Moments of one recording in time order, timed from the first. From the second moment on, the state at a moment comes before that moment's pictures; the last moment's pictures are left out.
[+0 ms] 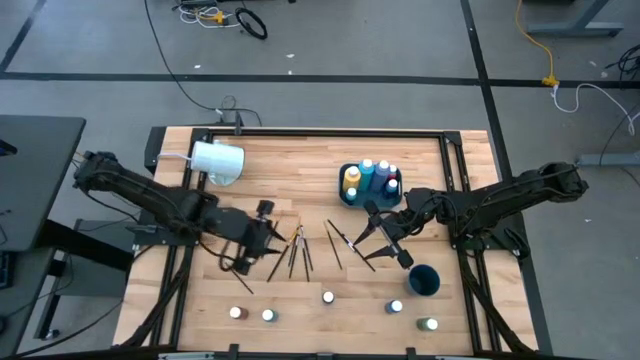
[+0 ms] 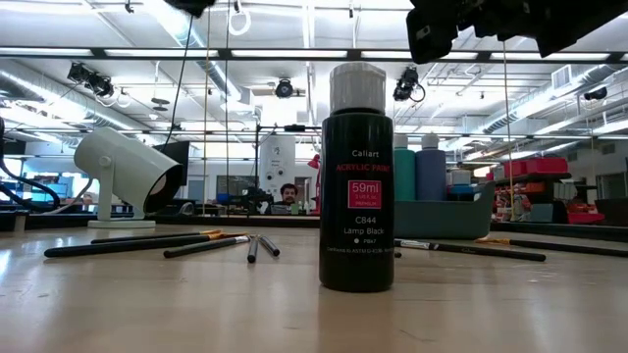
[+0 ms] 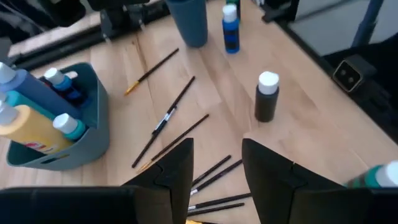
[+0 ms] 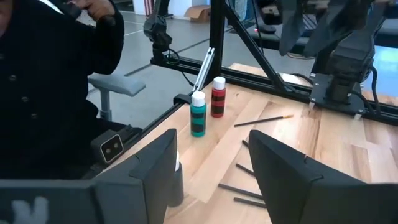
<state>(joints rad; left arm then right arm) -0.36 1.11 0.92 -0.38 -0.17 0.14 0.12 1.19 0.58 0.43 -0.40 -0.09</state>
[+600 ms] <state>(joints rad) -0.35 0.87 0.39 0.37 -0.02 -0.09 0.13 1.29 0.58 0.63 -0.44 -0.09</state>
